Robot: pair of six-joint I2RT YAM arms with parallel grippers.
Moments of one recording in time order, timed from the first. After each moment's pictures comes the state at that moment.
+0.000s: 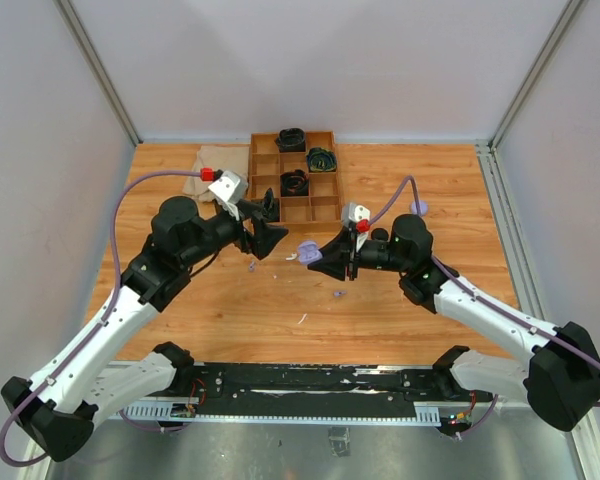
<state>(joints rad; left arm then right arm) -0.57 0.89 0.94 -0.17 0.27 -0.12 0.65 1.12 0.66 0.39 -0.79 0.04</state>
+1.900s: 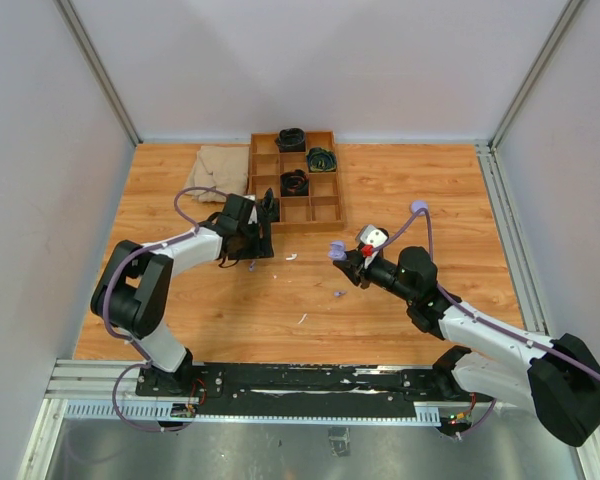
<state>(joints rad) -0.39 1.63 0.89 -0.21 0.00 -0.43 0.65 1.03 0.36 0.52 -0.29 -0.14</state>
